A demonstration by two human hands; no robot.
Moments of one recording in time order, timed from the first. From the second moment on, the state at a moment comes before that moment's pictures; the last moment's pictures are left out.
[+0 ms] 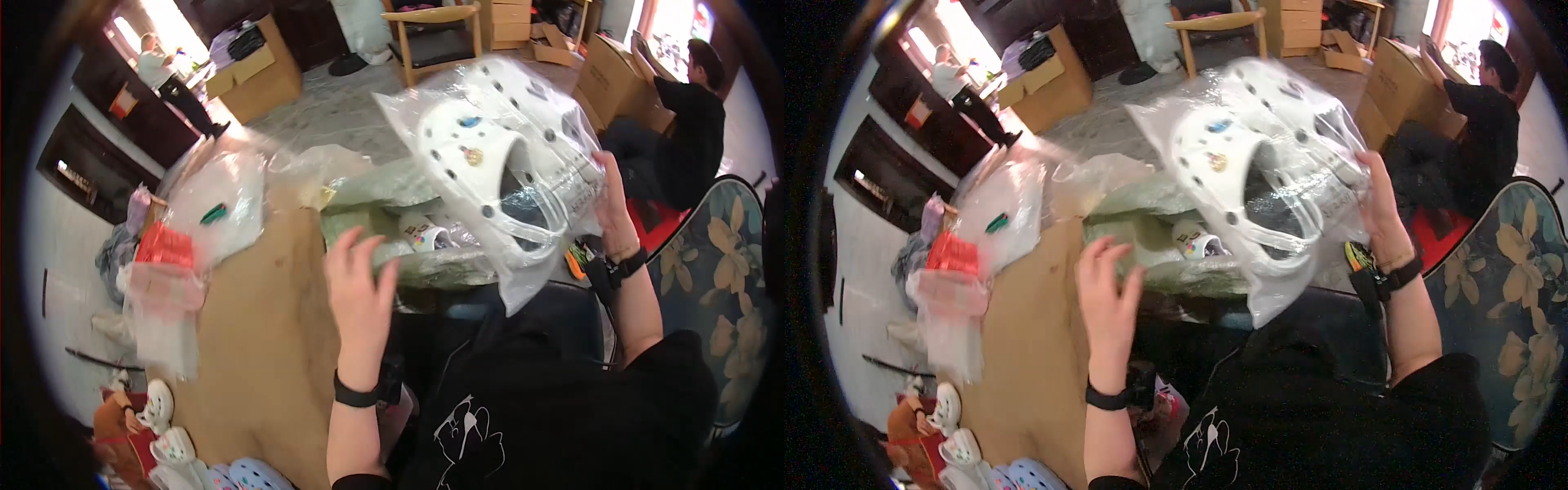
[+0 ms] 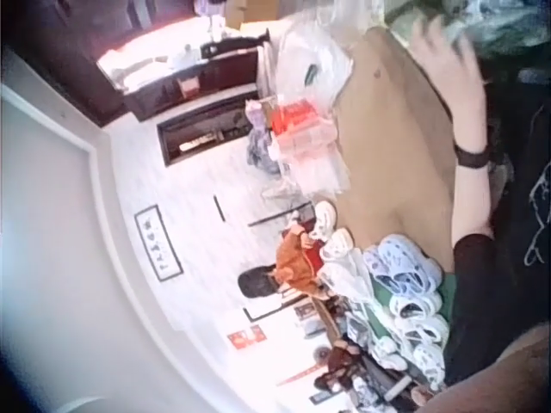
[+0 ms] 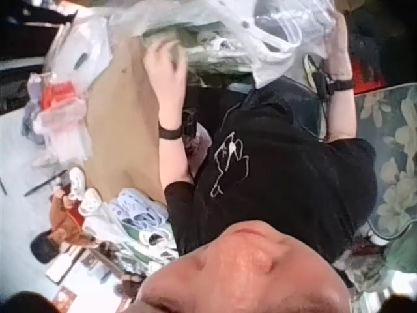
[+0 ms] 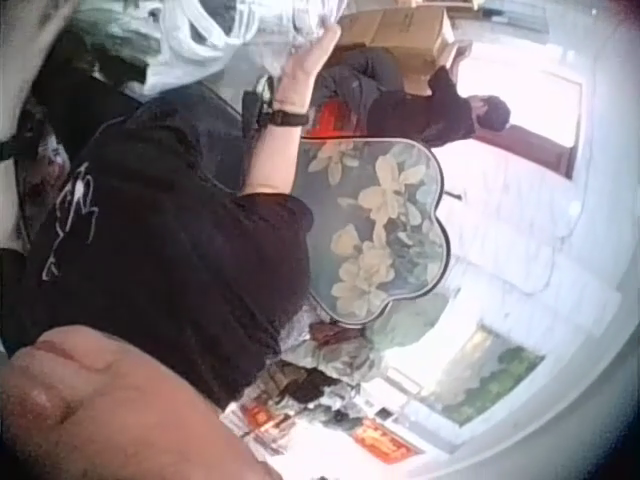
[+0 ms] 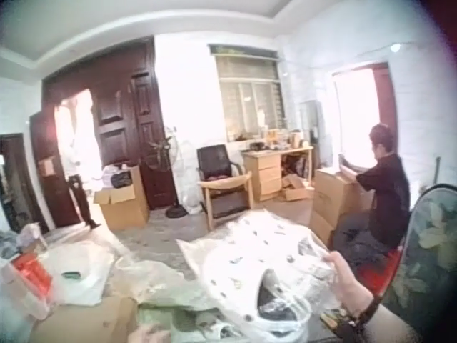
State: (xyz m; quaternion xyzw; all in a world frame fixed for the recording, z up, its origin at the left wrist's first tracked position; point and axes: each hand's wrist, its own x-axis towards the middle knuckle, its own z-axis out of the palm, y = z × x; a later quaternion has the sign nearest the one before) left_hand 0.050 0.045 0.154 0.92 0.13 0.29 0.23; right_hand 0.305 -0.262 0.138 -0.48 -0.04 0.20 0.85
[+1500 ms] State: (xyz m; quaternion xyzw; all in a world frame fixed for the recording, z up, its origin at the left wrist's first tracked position) left_hand 0.120 0.124 0.190 0.50 0.39 0.48 0.61; right_hand 0.241 0.005 -0.001 -0.82 -0.48 0.14 0.27
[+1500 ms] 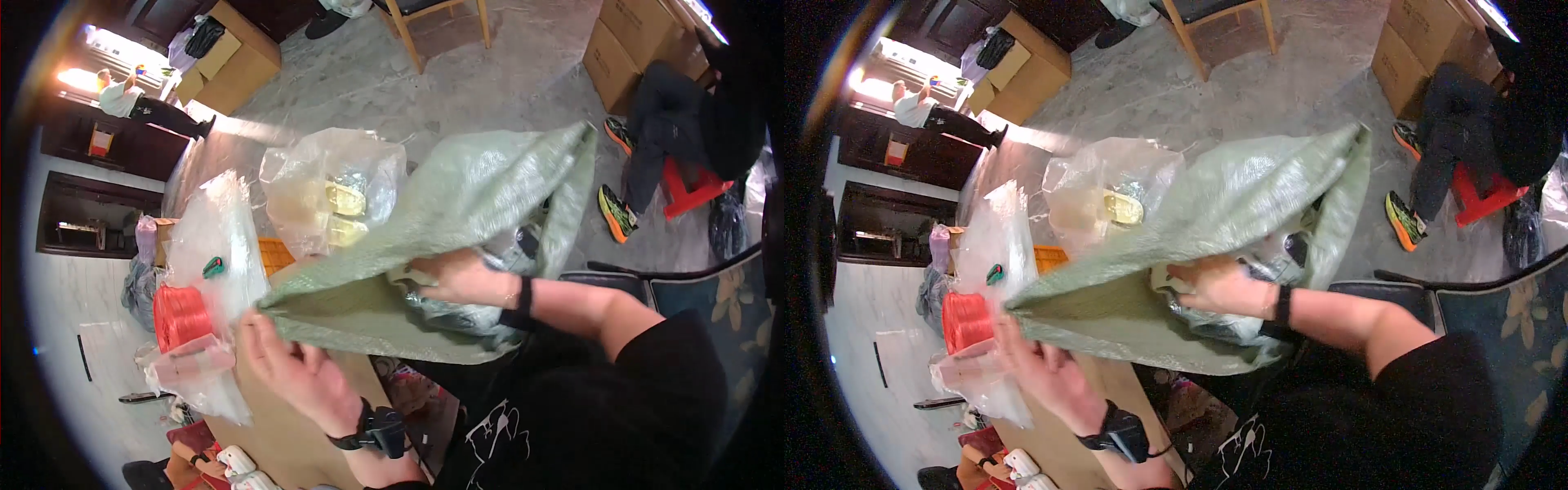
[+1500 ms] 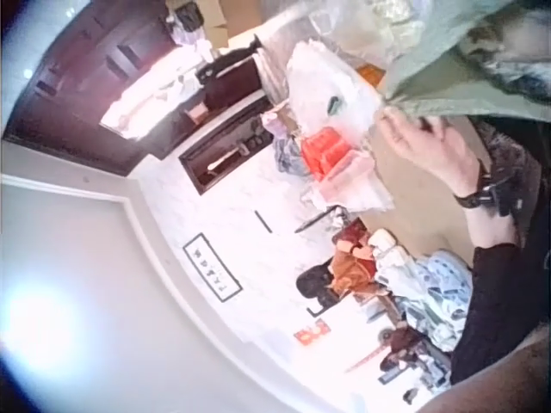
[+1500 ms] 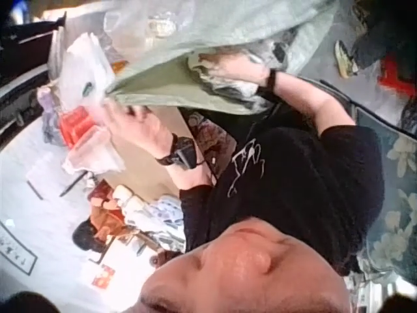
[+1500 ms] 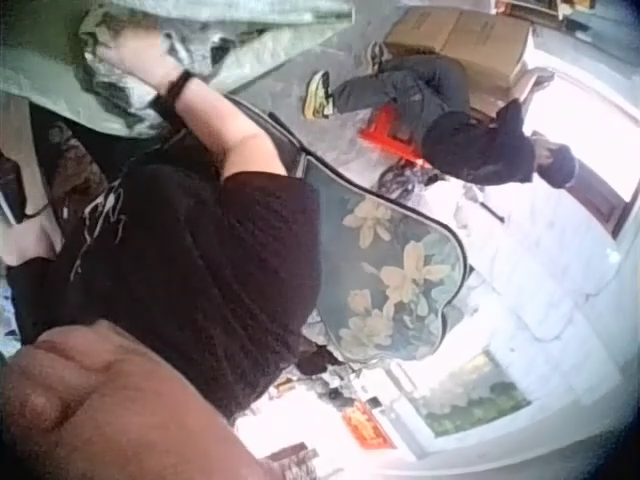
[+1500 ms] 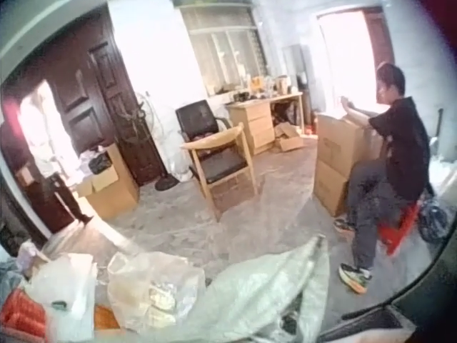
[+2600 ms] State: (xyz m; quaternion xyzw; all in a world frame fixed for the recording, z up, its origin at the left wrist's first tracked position) left_hand 0.110 0.188 0.137 0.59 0.48 0.41 0.50; right_hand 0.393 -0.180 0.039 -0.73 -0.11 0.01 0.67
